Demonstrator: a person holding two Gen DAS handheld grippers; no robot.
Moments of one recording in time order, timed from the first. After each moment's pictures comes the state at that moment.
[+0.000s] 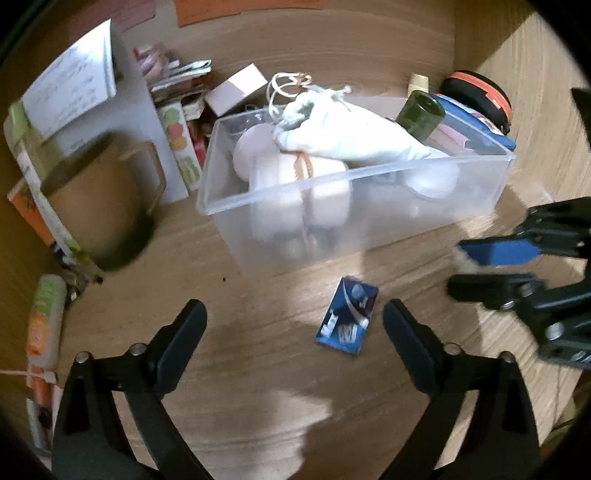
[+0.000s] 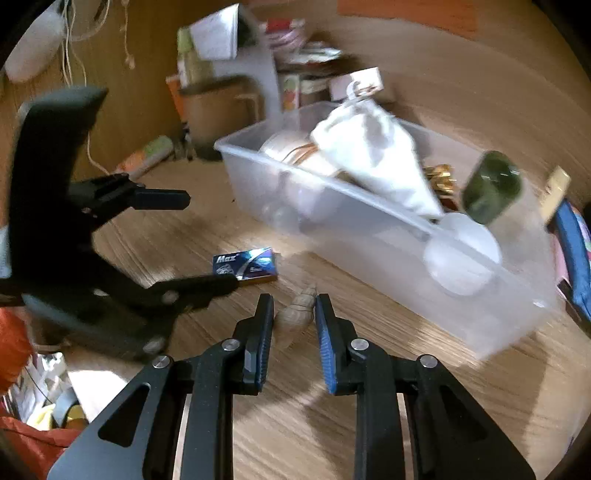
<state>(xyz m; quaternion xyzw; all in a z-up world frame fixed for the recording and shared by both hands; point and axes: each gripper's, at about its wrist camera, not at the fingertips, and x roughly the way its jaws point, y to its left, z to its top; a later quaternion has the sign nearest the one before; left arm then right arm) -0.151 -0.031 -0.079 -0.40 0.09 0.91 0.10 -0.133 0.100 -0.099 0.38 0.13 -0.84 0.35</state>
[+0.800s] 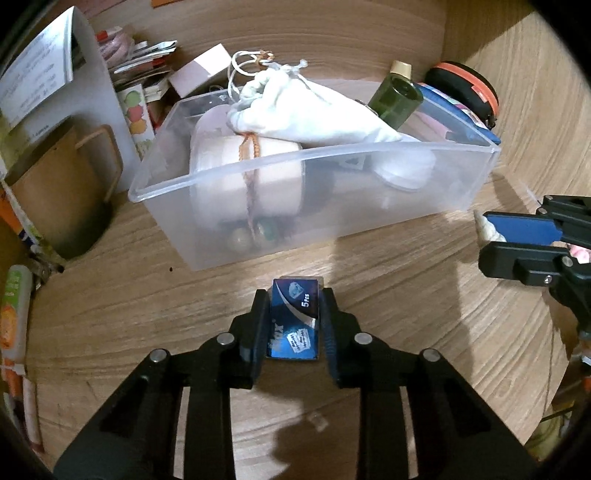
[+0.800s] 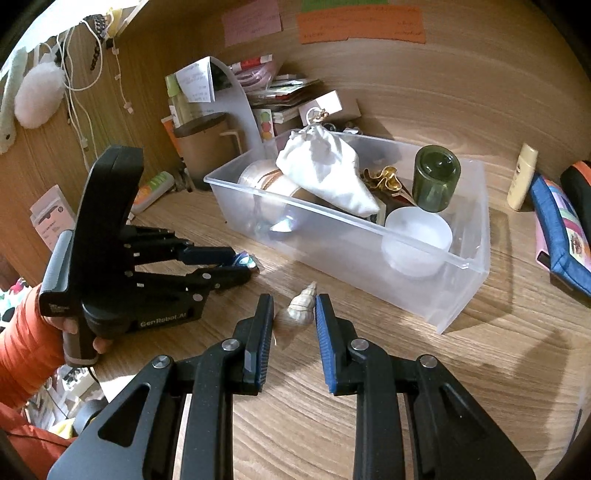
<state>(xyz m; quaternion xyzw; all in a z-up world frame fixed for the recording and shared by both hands) -0.155 -0.015 -0.089 -0.43 0.06 0.89 0.13 -0.125 0.141 -0.082 0.37 0.08 -0.85 0.36</state>
